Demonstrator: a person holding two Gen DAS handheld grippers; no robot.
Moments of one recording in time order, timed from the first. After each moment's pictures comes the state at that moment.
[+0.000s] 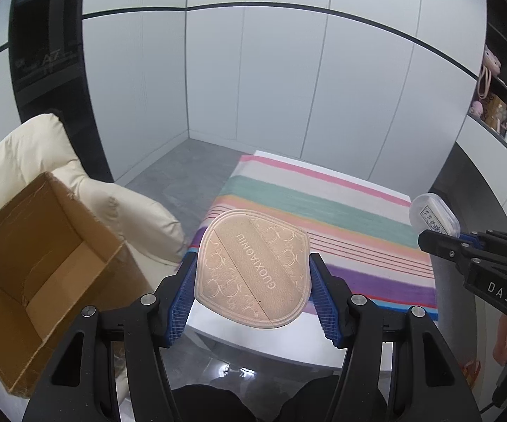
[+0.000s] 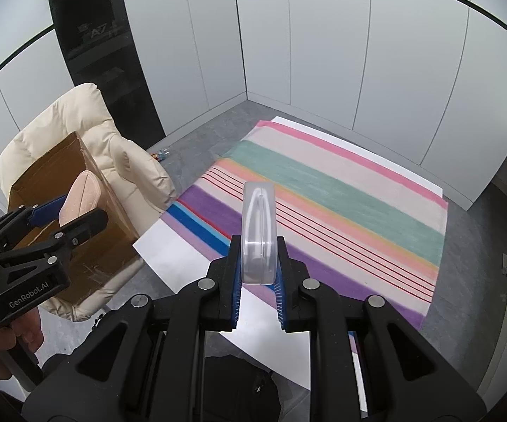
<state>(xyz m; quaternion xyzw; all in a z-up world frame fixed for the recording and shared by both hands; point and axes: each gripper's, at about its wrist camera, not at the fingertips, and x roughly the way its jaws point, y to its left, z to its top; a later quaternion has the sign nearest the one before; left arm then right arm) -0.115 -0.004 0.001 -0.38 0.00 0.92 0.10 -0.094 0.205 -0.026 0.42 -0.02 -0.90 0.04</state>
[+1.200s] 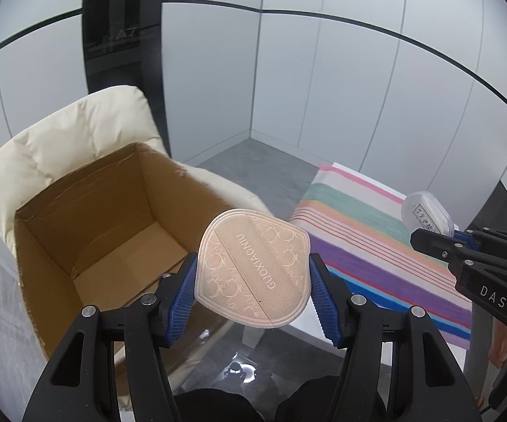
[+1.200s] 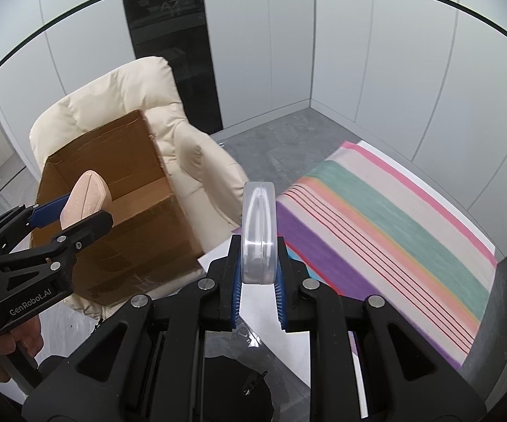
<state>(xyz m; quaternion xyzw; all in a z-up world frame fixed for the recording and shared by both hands) -0.092 -0.125 0.002 -0.37 -0.04 0.93 -0.01 -0.128 0.074 -0.023 0.42 0.04 -0.90 0.15</state>
